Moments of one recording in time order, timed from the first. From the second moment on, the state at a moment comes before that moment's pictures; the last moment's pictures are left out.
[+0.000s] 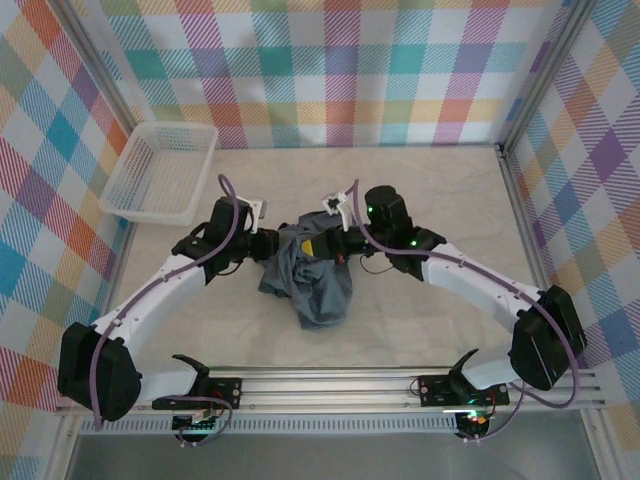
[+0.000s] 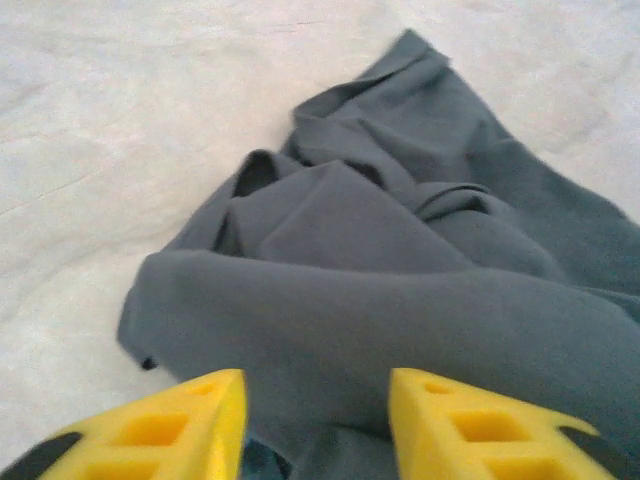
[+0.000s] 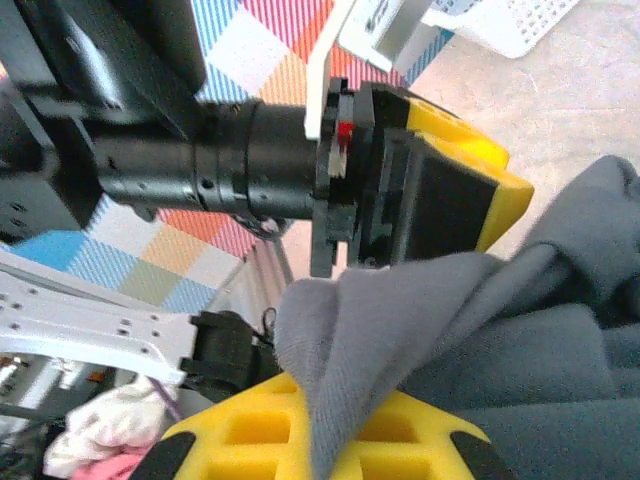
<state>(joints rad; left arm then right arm) -0.42 1.23 0.93 -0.48 0.06 -0.27 0.69 1.40 1.06 -0.05 -0.78 0.55</state>
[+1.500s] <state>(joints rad) -0.48 1.07 1.04 -0.45 0.54 -0.33 0.30 1.50 0.93 -0.36 -0.87 0.70</state>
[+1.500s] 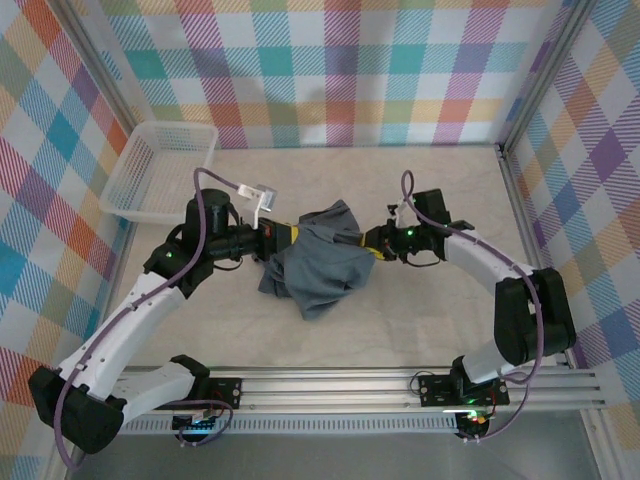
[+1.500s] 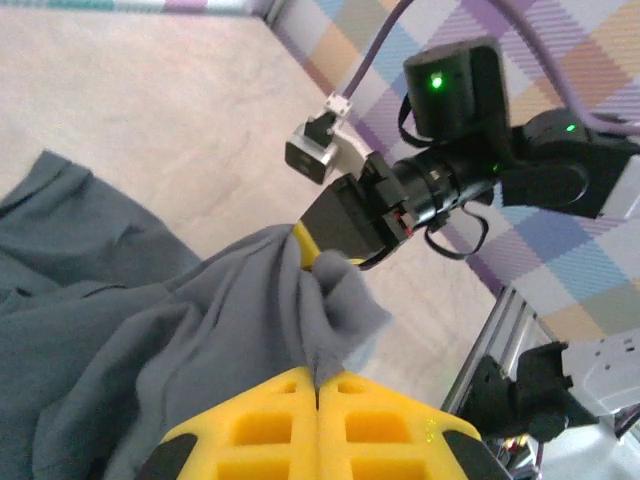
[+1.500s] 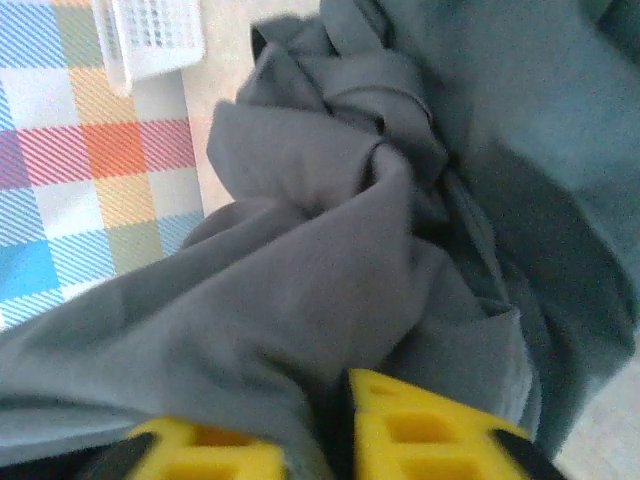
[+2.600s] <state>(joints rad) -0.45 1.07 1.04 -0.50 0.40 -0.24 0.59 1.47 1.09 -0.43 -0.74 -0.27</state>
